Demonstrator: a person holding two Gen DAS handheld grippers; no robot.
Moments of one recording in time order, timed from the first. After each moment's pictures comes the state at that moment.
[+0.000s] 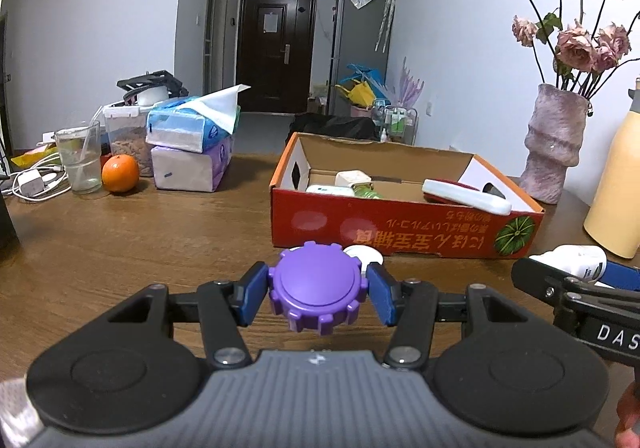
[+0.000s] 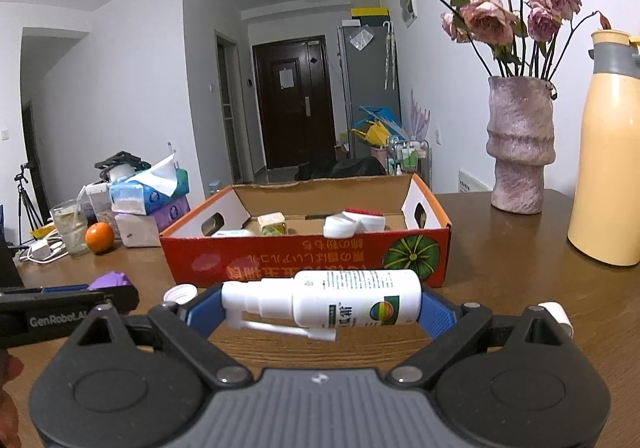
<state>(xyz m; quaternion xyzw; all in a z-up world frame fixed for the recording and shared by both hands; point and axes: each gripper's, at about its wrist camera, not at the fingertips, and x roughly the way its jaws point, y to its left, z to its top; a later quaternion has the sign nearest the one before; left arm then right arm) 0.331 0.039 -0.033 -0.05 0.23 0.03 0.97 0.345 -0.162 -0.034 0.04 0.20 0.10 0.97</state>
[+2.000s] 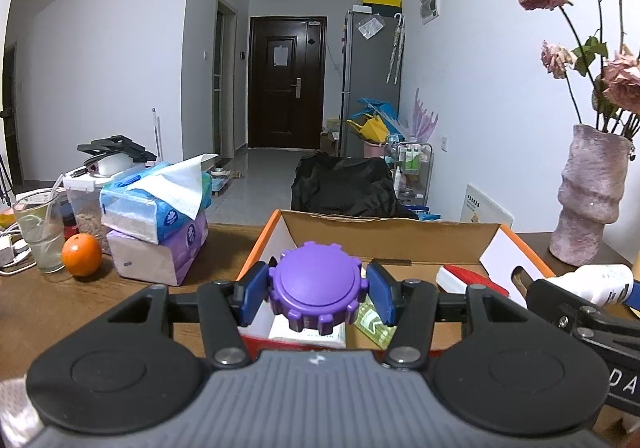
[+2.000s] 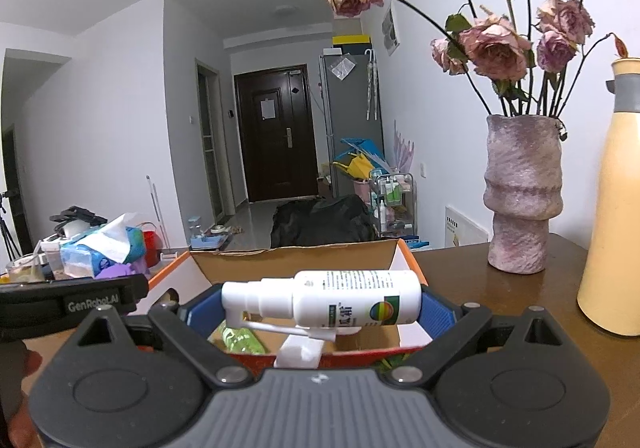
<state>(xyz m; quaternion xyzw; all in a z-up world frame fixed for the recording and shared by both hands) 0.457 0.014 -0.003 -0.03 0.19 0.06 0.98 0.446 -0.169 -0.007 0.05 0.15 0.07 0.98</state>
